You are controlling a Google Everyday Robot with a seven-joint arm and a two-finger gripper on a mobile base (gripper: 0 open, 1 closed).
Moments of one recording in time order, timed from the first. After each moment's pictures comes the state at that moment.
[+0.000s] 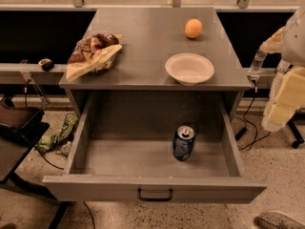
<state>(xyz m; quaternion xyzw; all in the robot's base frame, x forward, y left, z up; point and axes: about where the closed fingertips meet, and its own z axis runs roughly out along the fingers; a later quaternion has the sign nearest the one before) 0.438 -0.217 0.976 -0.60 0.78 -0.03 0.16</state>
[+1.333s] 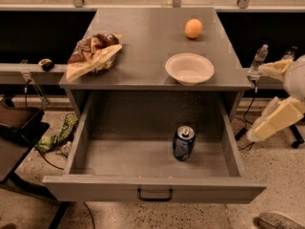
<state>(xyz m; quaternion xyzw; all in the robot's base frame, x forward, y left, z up) 0.460 -0.224 0.916 -0.55 0.77 0.08 0.32</state>
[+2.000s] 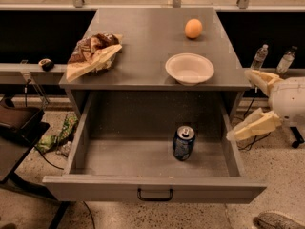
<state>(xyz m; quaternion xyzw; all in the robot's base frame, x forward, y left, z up) 0.486 -0.205 0.885 -0.51 0.69 0.15 0.48</state>
